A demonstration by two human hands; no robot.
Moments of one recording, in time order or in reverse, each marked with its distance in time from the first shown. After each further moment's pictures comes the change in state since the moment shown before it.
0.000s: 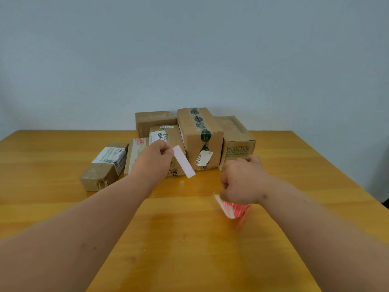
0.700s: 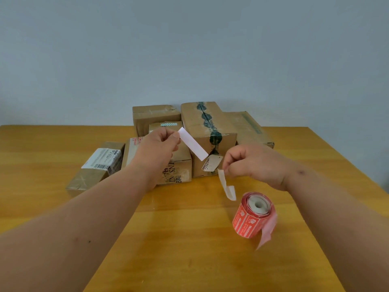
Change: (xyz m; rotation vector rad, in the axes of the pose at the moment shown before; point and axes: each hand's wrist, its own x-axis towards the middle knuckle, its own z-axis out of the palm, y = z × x) left_hand 0.059 -0.002 0.008 -0.308 -0.004 -0.057; right_hand 0.051 0.021 -0.024 0.878 -0.035 -0.008
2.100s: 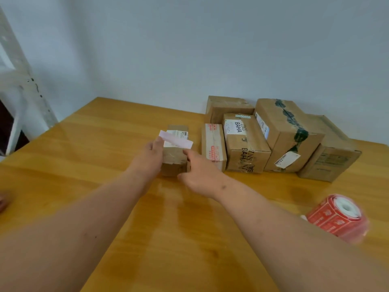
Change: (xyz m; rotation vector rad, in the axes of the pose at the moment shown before) left_hand -0.039 -0.100 -0.169 0.089 0.226 -0.299; right_hand 0.063 -0.131 0.215 -0.035 -0.153 -0.146
